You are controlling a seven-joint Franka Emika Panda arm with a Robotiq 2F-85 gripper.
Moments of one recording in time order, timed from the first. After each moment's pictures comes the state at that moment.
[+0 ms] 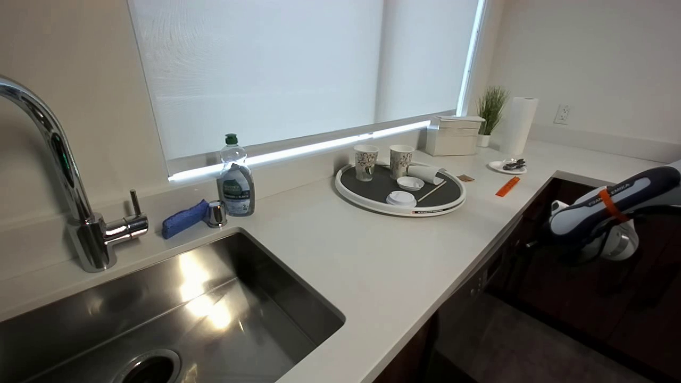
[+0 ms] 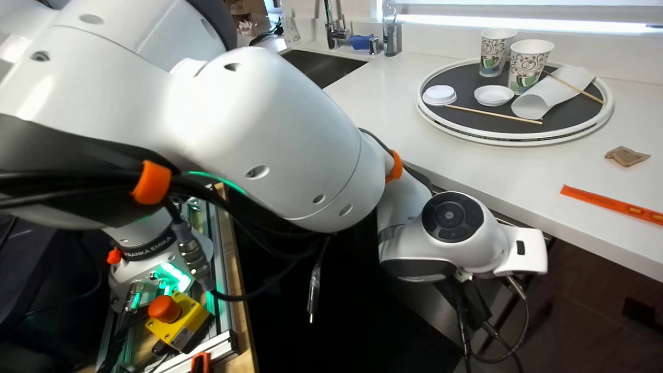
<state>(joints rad) -1.00 0.98 0.44 -1.88 -0.29 3.20 -0.59</state>
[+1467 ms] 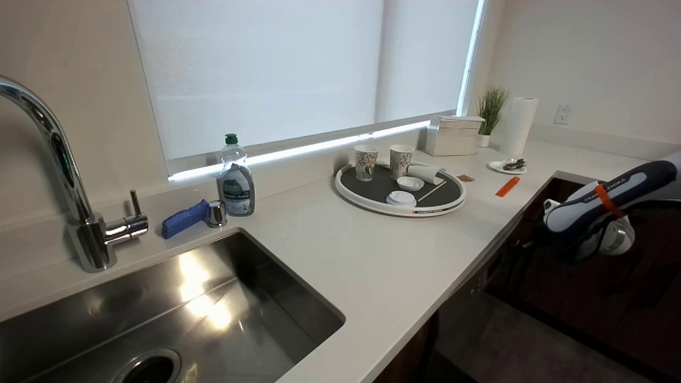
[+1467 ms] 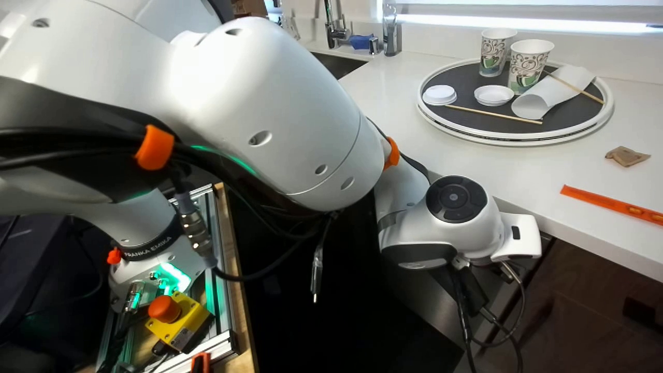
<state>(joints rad) -0.96 0.94 0.43 -1.90 -0.29 3.13 -0.59</state>
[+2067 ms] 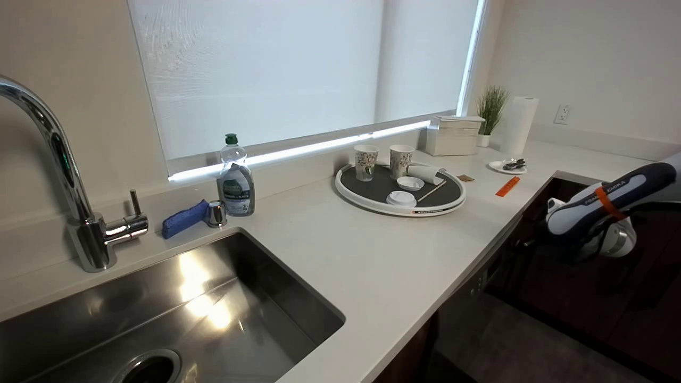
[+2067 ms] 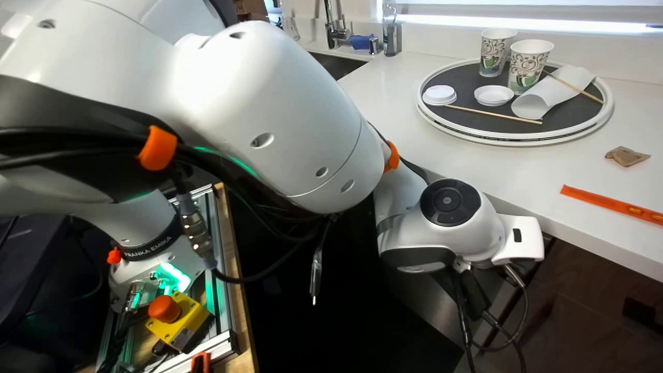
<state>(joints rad) -0.95 0.94 0.41 -1.90 -0.29 3.20 -0.58</state>
